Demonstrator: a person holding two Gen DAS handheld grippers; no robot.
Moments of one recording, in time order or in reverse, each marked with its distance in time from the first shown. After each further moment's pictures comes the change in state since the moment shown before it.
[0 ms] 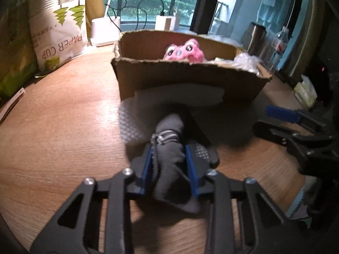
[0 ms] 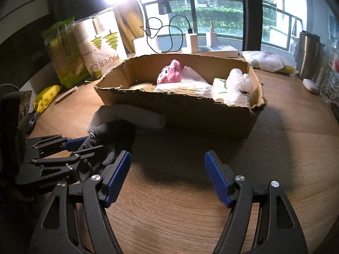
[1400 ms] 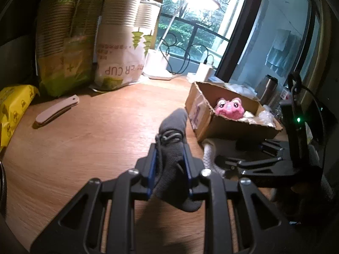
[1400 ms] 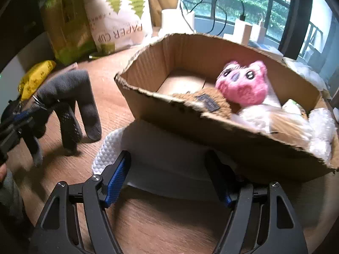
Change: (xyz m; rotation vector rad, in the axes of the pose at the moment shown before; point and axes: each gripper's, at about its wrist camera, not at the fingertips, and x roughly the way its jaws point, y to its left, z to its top) left arm -0.062 0.124 0.003 -0.152 -0.220 -0.003; right arm 0.100 0.092 0.046 -0.131 0.167 -0.044
